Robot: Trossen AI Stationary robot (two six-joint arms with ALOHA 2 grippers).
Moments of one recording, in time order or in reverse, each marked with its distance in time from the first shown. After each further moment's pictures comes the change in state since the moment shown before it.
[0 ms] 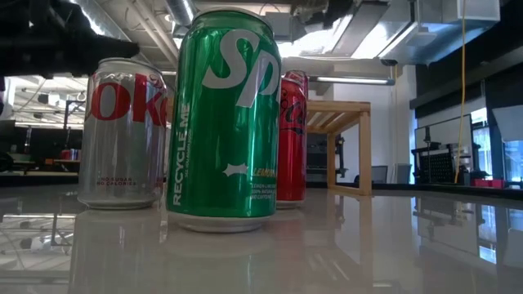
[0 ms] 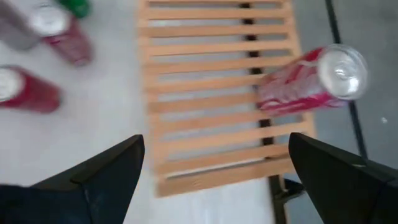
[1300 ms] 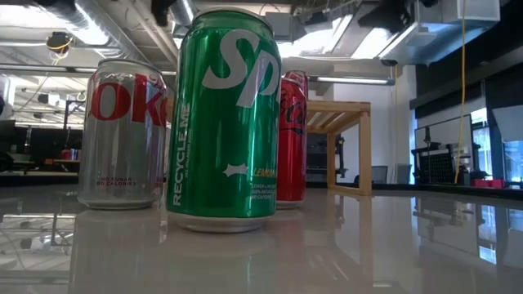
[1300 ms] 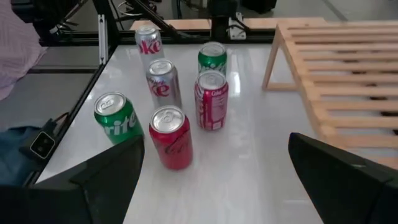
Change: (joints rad) left arm -0.044 0.804 0.612 0.157 0.002 0.014; right arm 0.359 -0.848 -1.439 1.131 -0.108 0.325
